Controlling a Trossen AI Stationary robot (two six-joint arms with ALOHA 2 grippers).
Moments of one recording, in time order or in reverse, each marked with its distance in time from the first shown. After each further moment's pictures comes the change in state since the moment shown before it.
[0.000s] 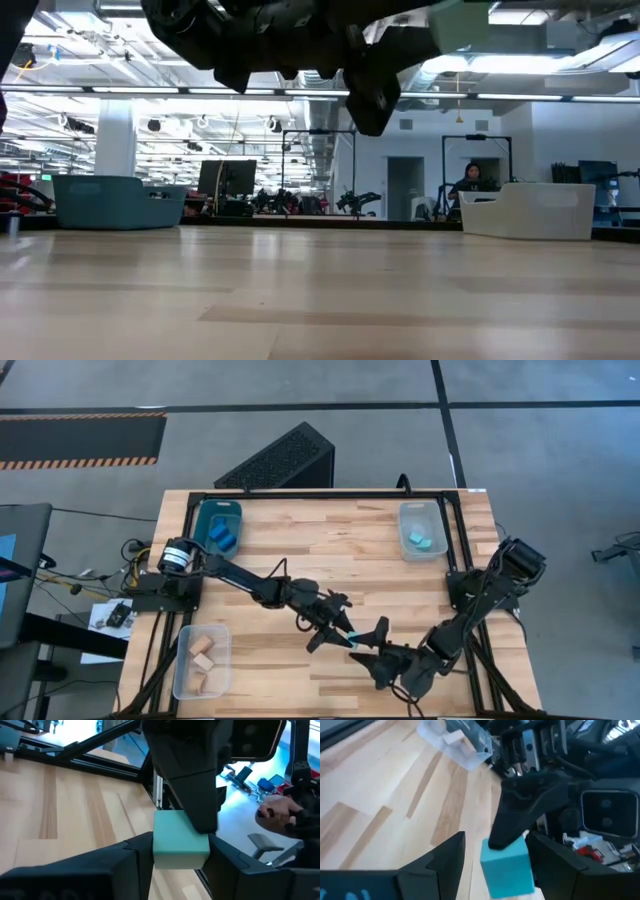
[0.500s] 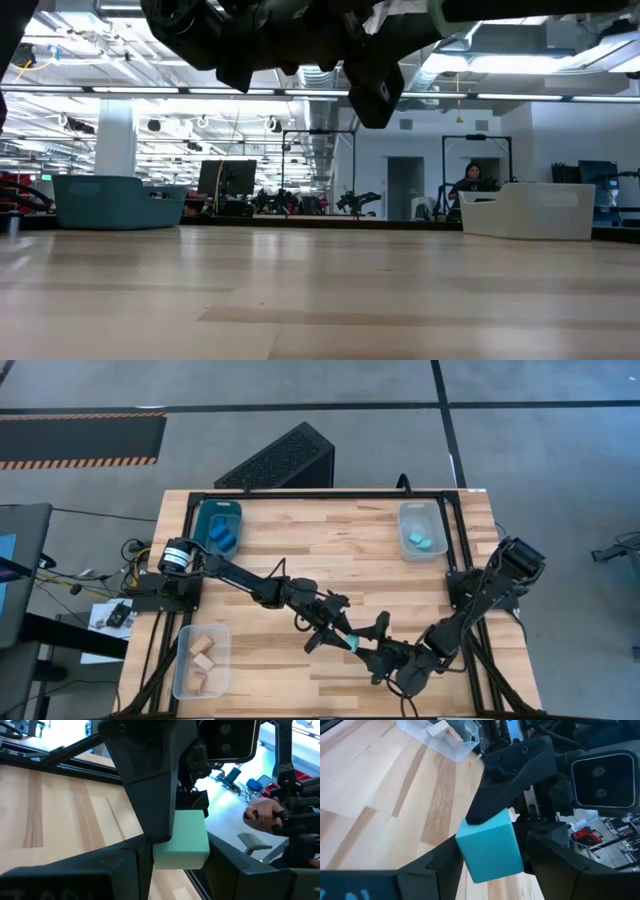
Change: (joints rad) left arm -0.005 0.001 0.000 0.045 0.049 -0.008; right arm -0.042 0.000 0.010 -0.071 0.039 0.125
